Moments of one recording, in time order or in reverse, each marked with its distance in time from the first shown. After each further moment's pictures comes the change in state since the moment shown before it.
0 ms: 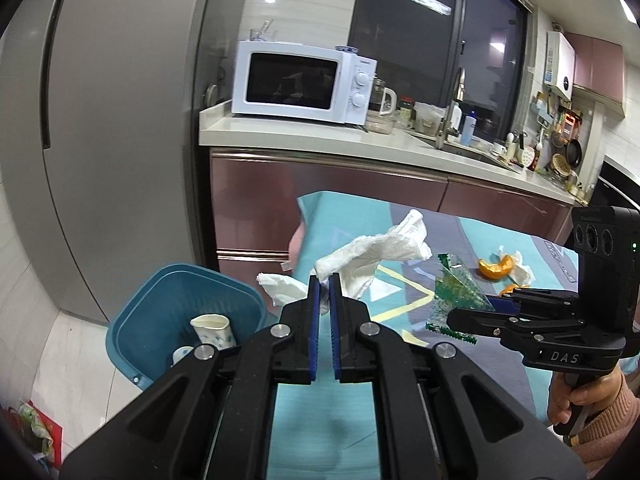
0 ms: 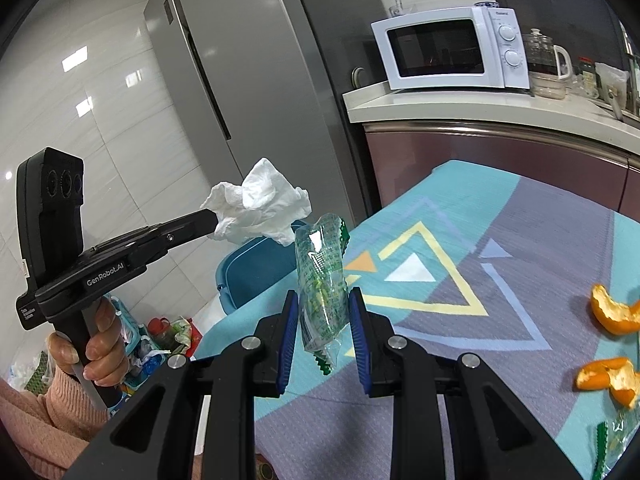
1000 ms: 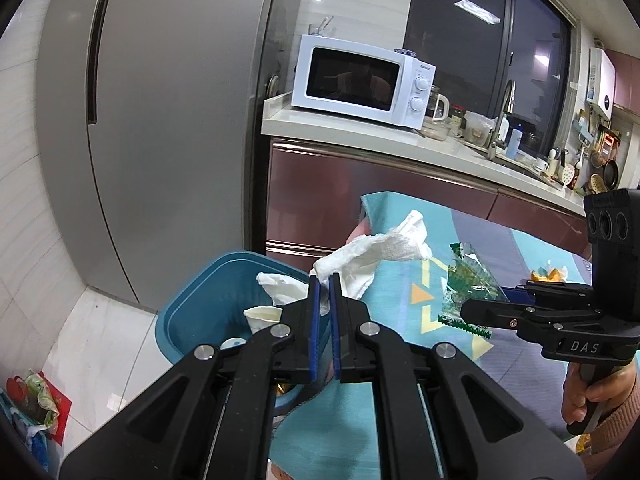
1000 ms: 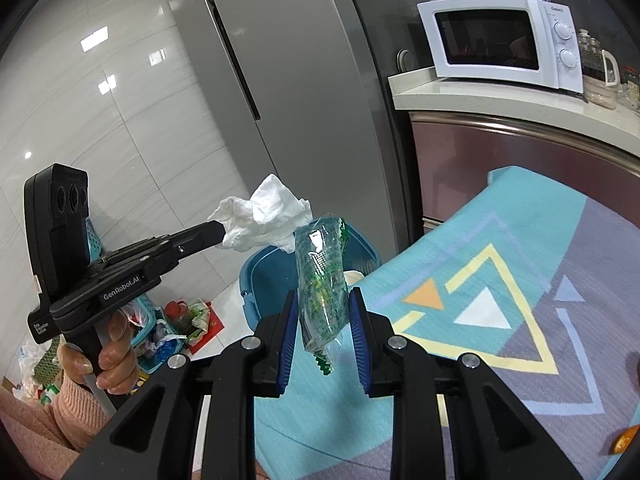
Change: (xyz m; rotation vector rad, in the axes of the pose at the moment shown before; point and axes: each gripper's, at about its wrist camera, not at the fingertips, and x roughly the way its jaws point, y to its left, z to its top) left arm 0.001 0.060 -0.007 -0.080 0.003 0.146; right arm 0.059 0.031 0.030 -0.052 0.076 0.099
